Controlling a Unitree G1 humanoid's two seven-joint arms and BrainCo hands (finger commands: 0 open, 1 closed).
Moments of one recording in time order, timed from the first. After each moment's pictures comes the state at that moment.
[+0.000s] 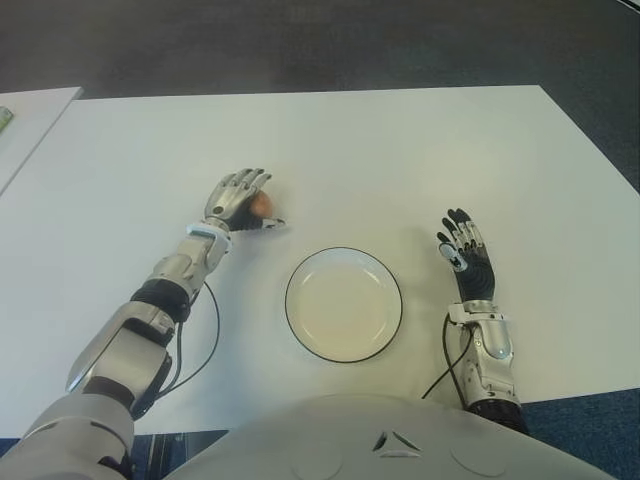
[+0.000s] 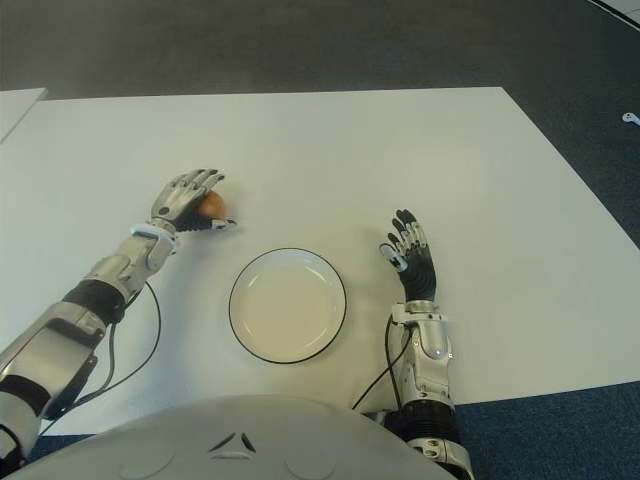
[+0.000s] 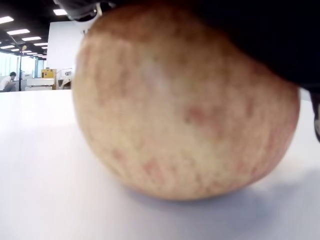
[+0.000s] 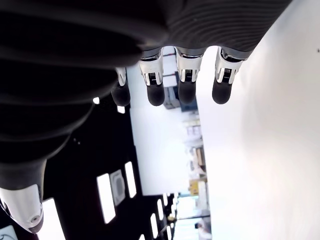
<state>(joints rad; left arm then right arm) -0.43 0.49 -0.48 0.82 0.85 -0.20 0.38 0.18 -0.07 -0.17 0.31 0.24 -0.47 0.23</state>
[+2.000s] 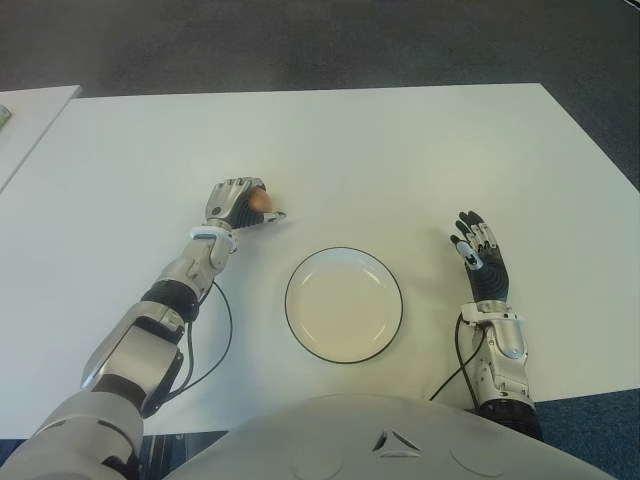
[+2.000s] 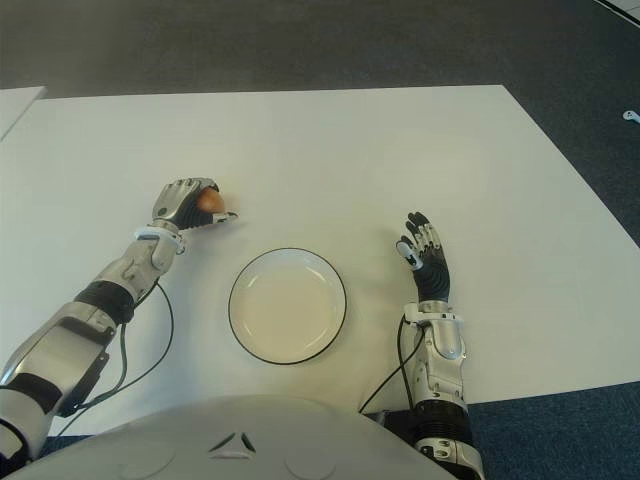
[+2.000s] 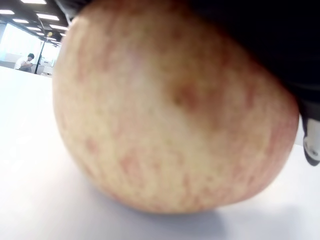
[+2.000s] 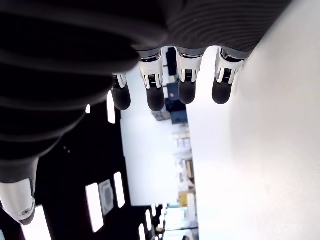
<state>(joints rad) -0.44 0.44 -0.44 0.88 0.67 -0.25 0.43 0.17 -0.09 -0.20 0.30 0.24 -0.41 0.21</state>
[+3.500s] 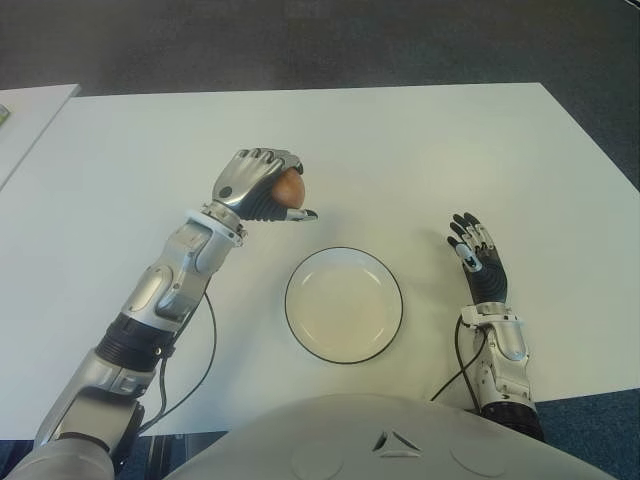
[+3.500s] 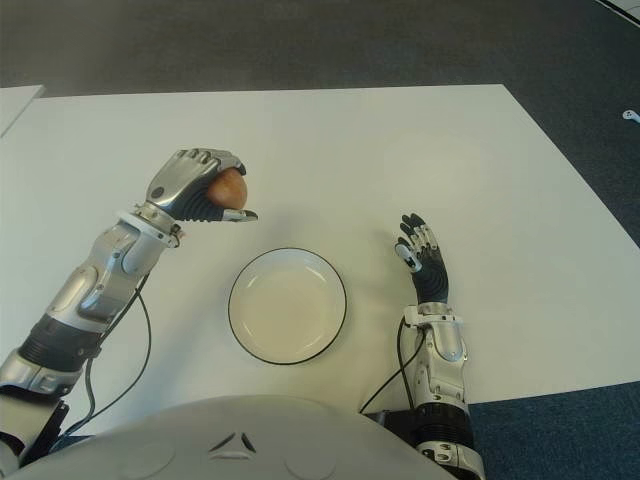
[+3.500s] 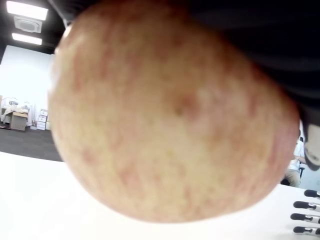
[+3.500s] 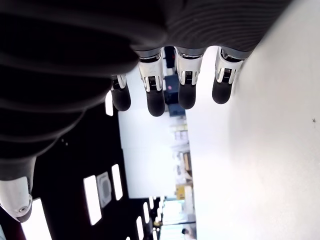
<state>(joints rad) -0.16 0.56 -0.29 -0.17 0.75 -0.12 0.01 0.19 -0.09 -0.20 0.28 0.24 -0.40 0.25</state>
